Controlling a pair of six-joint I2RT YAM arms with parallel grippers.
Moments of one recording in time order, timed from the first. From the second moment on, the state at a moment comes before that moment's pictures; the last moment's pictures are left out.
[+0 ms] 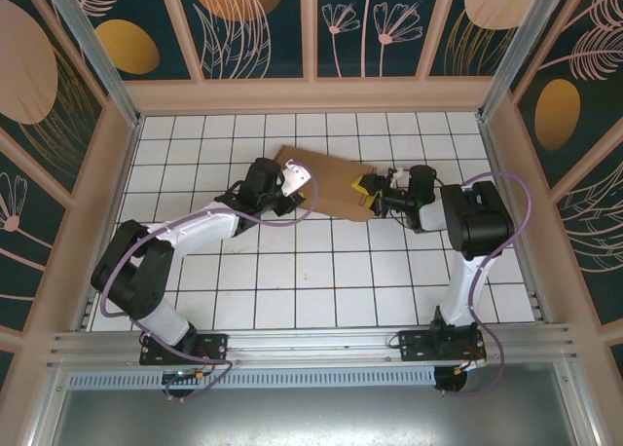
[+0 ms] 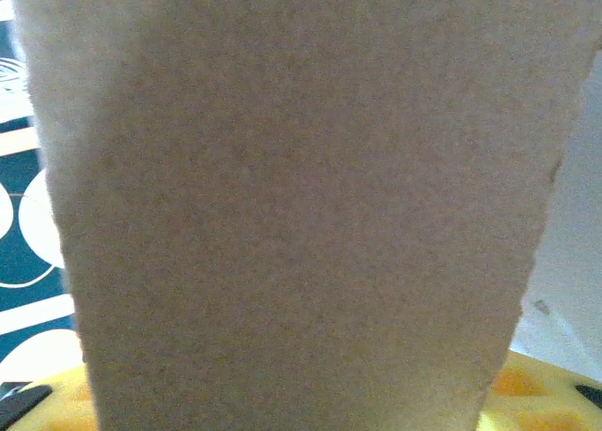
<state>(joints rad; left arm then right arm) -0.61 1.63 0.96 0.04 -0.07 0.44 0.14 1.97 0.74 0.81 -1.00 1.35</state>
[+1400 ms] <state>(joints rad) -0.77 1.73 0.72 0.84 -0.45 1.20 0.20 1.95 0.65 1.28 -0.99 1.82</state>
